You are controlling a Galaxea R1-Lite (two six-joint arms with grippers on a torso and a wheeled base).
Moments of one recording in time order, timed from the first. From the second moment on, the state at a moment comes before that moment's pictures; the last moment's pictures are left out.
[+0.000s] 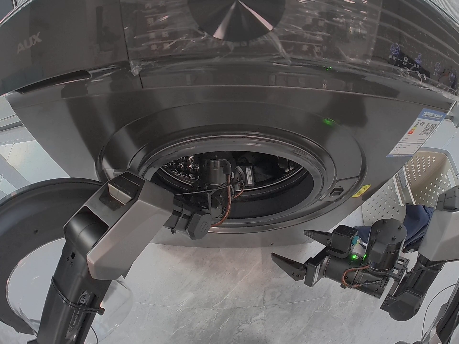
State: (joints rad) left arm -0.58 2.55 -1.70 -0.81 0.20 -0.21; right arm 0.64 1.99 -0.25 -1.54 0.06 0.10
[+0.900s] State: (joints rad) left arm -0.59 2.59 -1.95 -0.80 0.28 -0.31; right arm 0.64 1.99 -0.24 -1.54 0.06 0.10
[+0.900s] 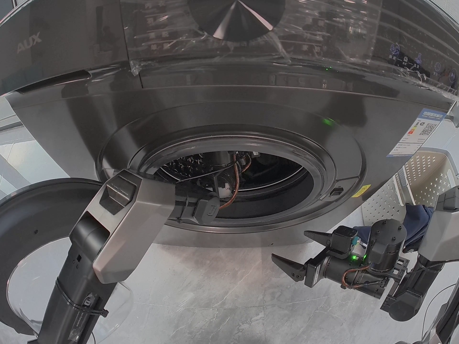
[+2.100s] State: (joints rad) left arm -0.67 2.26 -1.12 -1.05 0.22 -0.17; right arm 0.63 1.99 -0.24 -1.54 0.06 0.10
